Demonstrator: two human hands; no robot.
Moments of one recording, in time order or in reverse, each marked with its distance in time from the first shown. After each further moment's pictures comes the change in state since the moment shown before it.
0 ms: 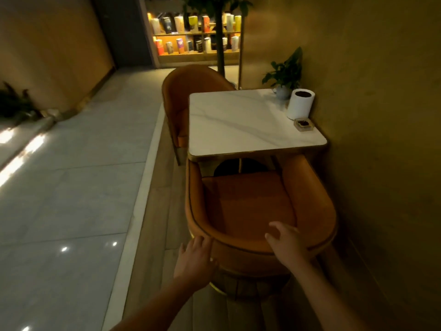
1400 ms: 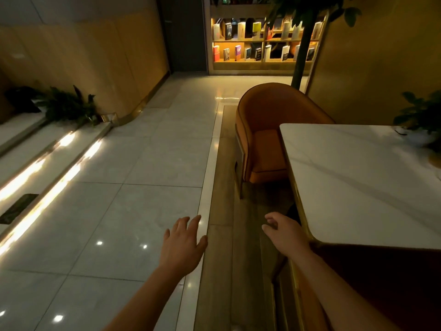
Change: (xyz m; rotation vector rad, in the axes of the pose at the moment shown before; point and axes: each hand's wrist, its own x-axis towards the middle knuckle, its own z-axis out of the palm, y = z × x) left_hand 0.292 -0.448 -0.299 -0.044 0.265 -0.222; right_hand 0.359 -0.471 0.232 -0.014 -0.156 -0.187
